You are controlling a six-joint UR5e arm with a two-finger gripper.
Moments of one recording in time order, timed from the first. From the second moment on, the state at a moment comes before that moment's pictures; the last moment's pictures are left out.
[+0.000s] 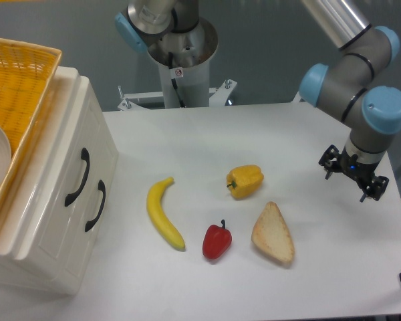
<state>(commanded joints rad) 2.83 -2.05 -1.51 -1.02 1.57 1.45</state>
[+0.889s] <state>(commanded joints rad) 2.61 -1.88 -1.50 -1.27 1.59 1.01</state>
